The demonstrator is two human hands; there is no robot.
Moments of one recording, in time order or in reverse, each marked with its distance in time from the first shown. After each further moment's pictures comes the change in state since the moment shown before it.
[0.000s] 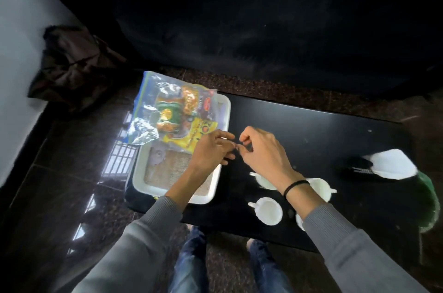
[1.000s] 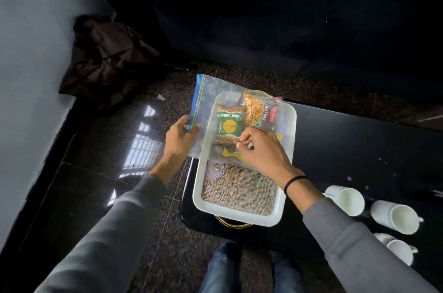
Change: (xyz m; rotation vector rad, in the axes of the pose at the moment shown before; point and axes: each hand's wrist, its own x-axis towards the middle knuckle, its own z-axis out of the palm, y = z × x) left_hand 0.109 -0.081 -0.248 0.240 0.361 0.093; right_hand 0.099 -0.137 0.113 0.074 -0.094 0.038
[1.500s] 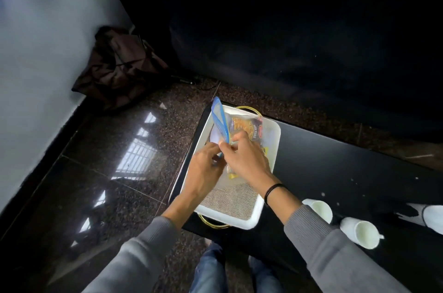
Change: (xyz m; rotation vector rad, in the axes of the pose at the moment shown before) left_hand -0.125 0.077 0.033 0.073 -0.022 0.403; right_hand -0.041 -0.048 -0.045 0.064 -0.062 0.126
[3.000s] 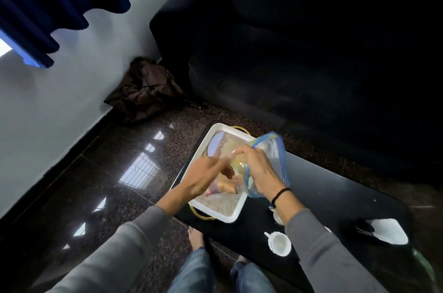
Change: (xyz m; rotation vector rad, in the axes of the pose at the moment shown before) left_hand -0.071 0.111 -0.051 -0.082 -0.240 -0.009; right_hand -0.089 0.016 -0.088 0.711 -0.193 0.115
